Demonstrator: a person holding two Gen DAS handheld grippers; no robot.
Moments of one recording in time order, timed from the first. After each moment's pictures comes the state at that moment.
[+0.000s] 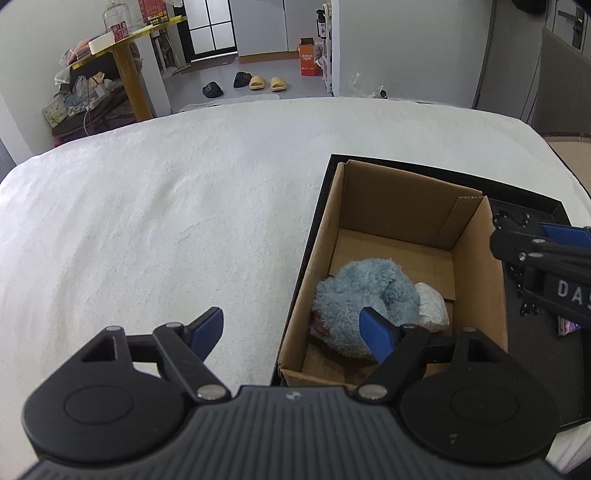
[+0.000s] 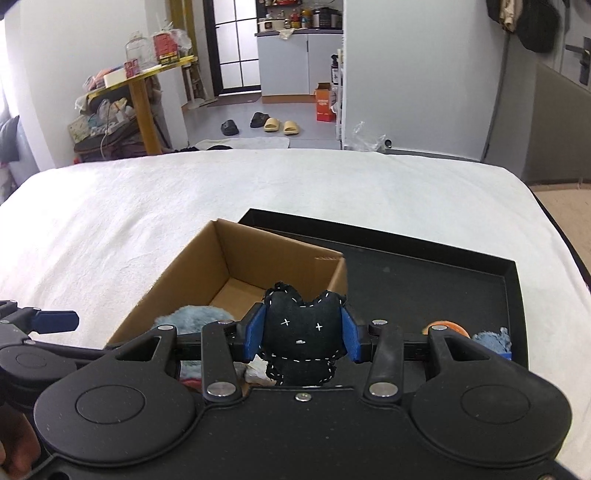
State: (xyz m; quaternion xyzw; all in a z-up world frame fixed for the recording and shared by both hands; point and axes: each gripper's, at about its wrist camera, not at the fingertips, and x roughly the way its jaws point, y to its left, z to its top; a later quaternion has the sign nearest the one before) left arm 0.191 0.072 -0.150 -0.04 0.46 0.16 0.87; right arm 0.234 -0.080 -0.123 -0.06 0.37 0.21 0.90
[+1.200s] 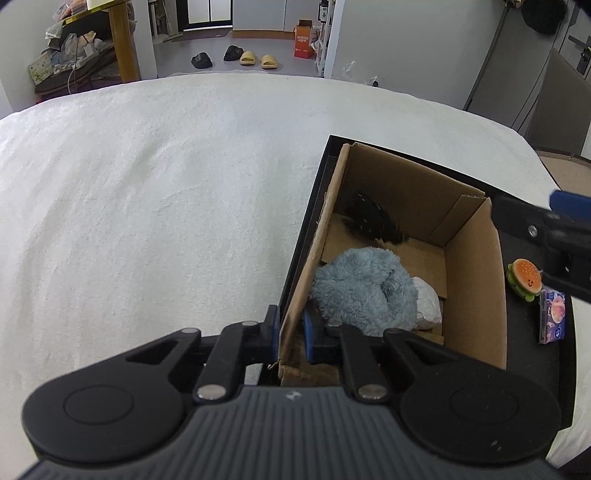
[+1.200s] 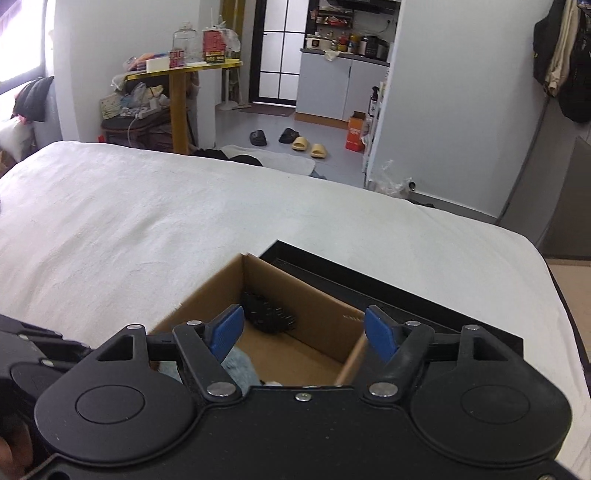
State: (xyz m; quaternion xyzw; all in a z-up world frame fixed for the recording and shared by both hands) left arm 0.191 0.098 -0.164 -0.10 0.48 0.13 0.86; right arm 0.235 -0.052 -0.104 -0.13 0.32 0.25 0.90
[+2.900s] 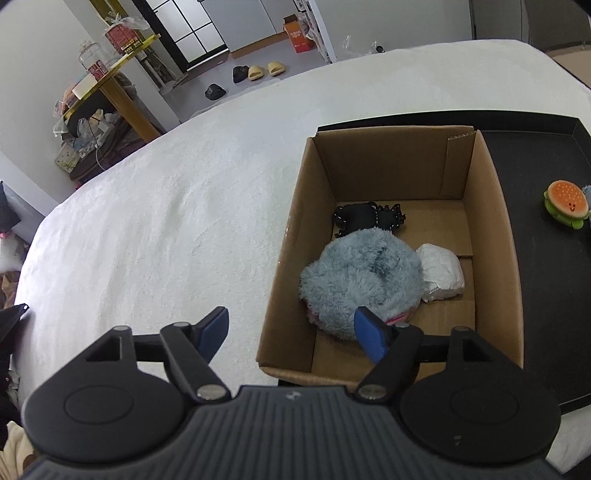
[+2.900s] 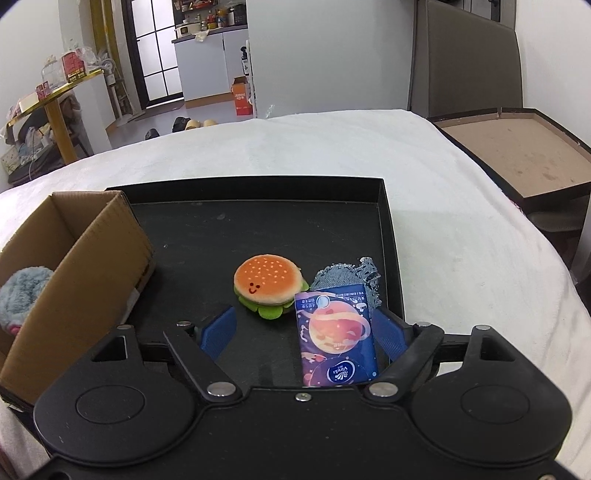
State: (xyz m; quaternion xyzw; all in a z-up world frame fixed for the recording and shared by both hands) left arm 0.212 0.017 -0.162 0.11 0.51 0.19 0.83; right arm 0.253 -0.228 -0.207 -0.01 0.39 0.11 0.92
